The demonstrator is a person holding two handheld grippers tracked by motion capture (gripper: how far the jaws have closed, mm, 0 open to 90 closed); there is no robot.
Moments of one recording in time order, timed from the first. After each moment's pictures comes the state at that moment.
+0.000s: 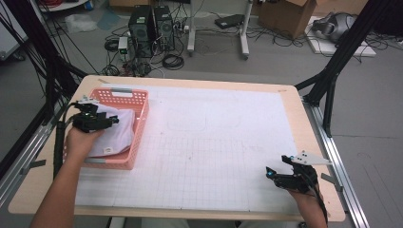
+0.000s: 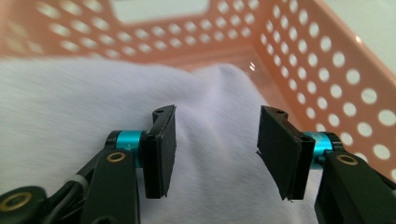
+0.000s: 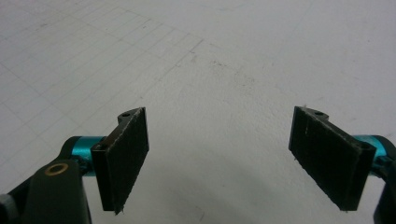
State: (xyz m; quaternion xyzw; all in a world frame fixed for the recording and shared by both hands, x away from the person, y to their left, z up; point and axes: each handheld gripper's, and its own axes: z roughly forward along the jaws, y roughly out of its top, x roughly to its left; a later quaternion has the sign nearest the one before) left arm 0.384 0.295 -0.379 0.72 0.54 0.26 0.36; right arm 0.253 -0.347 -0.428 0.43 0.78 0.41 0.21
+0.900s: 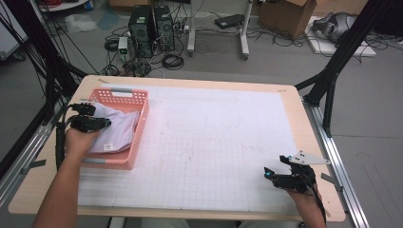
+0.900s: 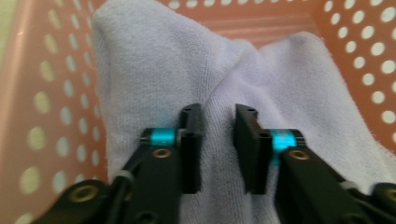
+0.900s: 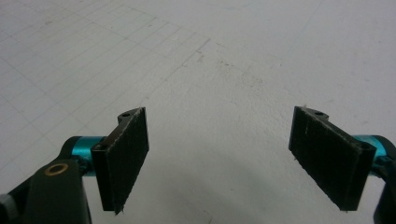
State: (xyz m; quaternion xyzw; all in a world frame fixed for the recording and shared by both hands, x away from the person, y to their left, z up) left arm 0.398 0.298 -0.399 0.72 0.58 0.22 0.31; right arm 0.254 -0.343 -0.429 0.43 0.78 0.41 0.20
